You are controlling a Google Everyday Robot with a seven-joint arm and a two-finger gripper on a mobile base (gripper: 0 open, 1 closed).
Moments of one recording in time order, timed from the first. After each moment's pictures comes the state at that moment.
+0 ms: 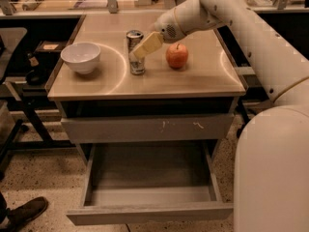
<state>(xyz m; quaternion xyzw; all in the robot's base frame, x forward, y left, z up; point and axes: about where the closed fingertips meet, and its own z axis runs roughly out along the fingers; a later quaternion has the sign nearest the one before) 0.733 0.025 0.901 -0.51 0.71 0.29 0.38</state>
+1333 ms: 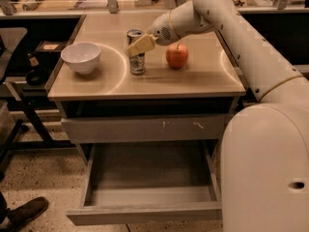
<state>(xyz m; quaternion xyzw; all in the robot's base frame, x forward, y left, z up) 0.746 0.042 0.887 -0.50 0.71 0.33 0.37</state>
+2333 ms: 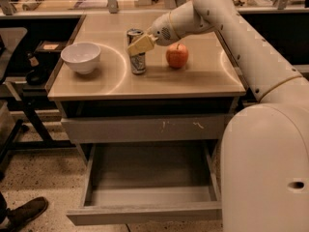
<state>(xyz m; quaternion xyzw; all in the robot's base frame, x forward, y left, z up) 0.746 0.042 0.887 -0.50 0.71 0.33 0.37</state>
